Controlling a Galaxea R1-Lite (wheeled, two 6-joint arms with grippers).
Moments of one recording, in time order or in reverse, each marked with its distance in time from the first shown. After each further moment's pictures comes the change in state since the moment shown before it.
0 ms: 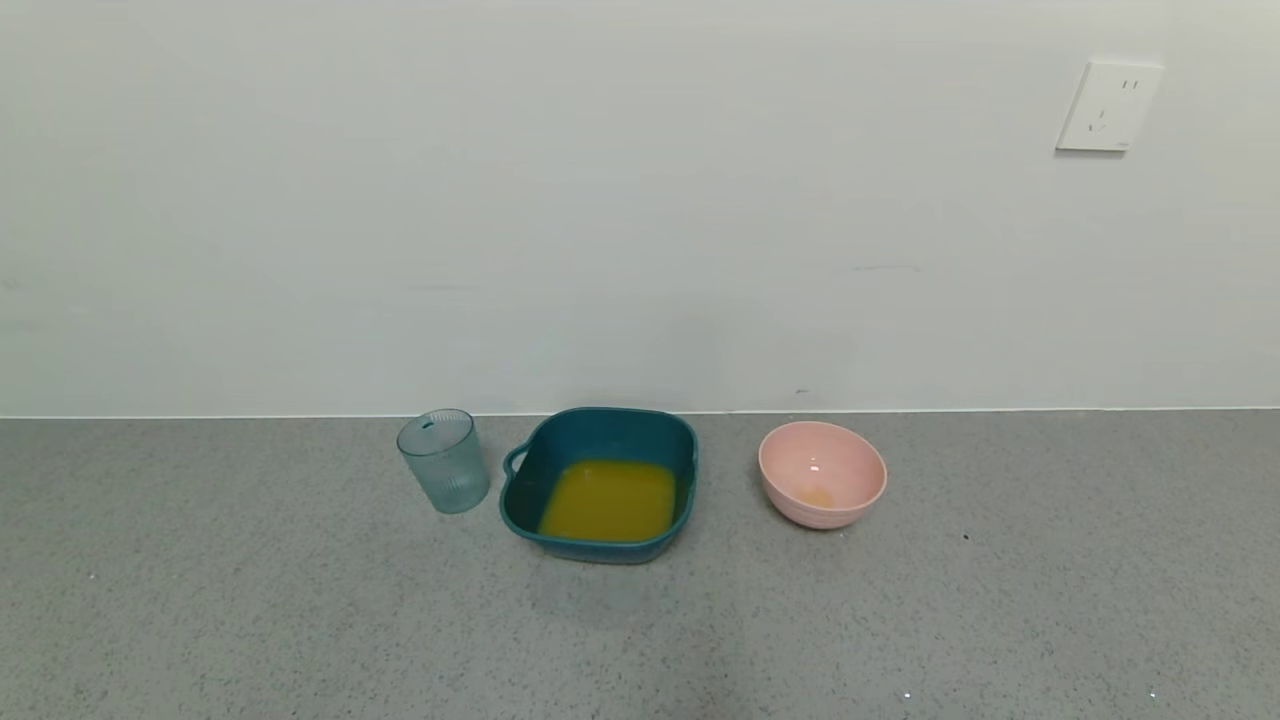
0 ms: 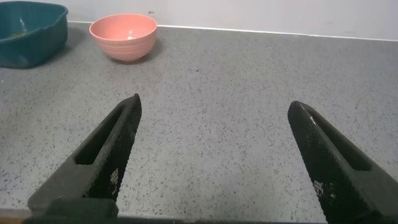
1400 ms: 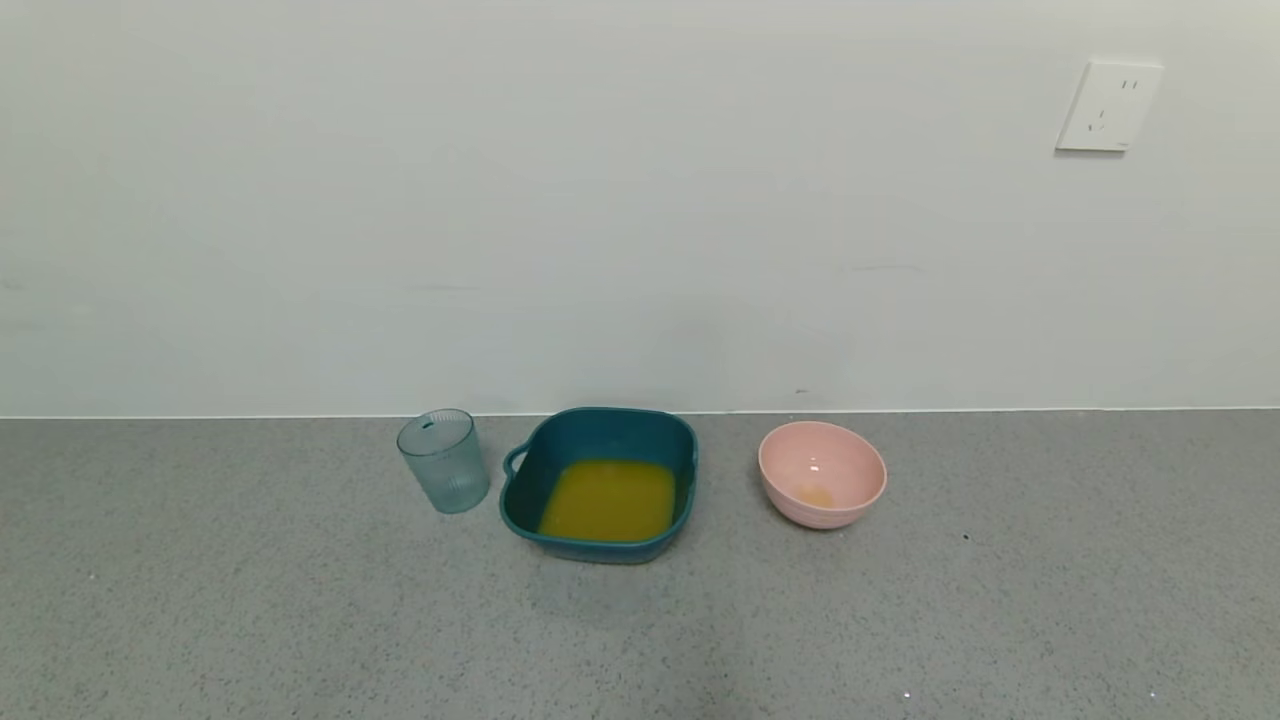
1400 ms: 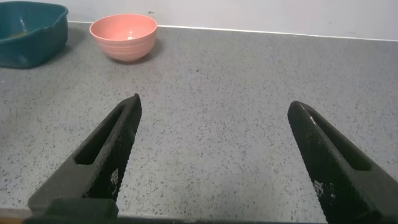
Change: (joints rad) left arm 0.039 -0.290 0.199 -0.217 0.004 0.079; right arm 0.000 0.000 0.000 0.000 0.000 0.000
